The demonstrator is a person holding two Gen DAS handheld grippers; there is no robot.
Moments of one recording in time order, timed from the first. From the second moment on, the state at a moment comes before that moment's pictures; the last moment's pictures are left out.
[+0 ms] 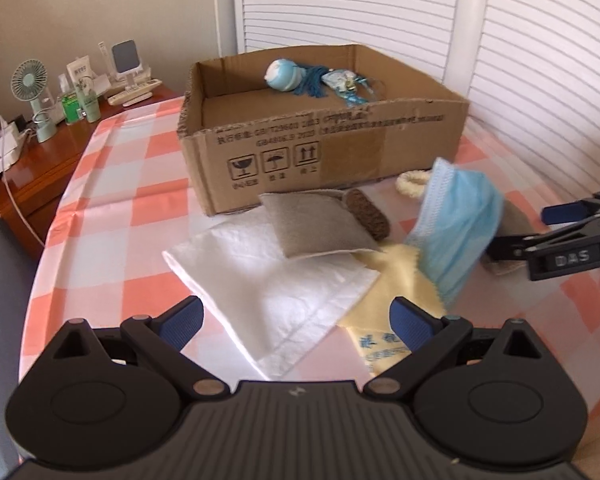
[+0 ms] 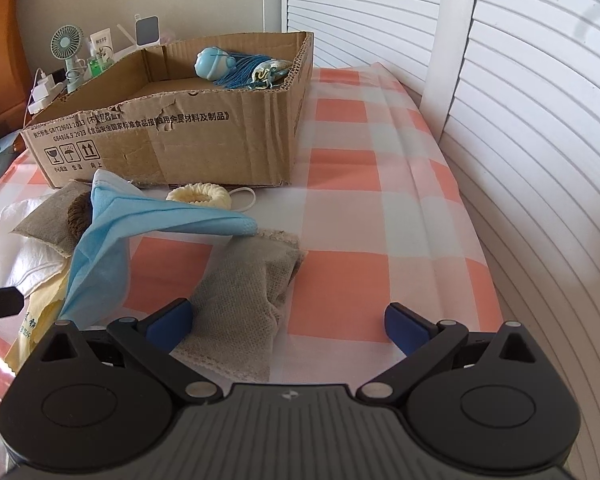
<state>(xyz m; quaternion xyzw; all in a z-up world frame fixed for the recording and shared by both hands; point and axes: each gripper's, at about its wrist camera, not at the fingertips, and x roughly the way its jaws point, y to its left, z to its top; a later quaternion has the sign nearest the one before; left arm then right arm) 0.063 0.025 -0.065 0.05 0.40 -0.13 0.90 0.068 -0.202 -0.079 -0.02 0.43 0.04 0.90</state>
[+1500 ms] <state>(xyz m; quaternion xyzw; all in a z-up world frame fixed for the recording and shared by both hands) 0.105 -0.055 -0.079 0.23 0.32 -0.20 0.90 0.062 -0.197 -0.078 -0.04 0.40 0.09 0.91</state>
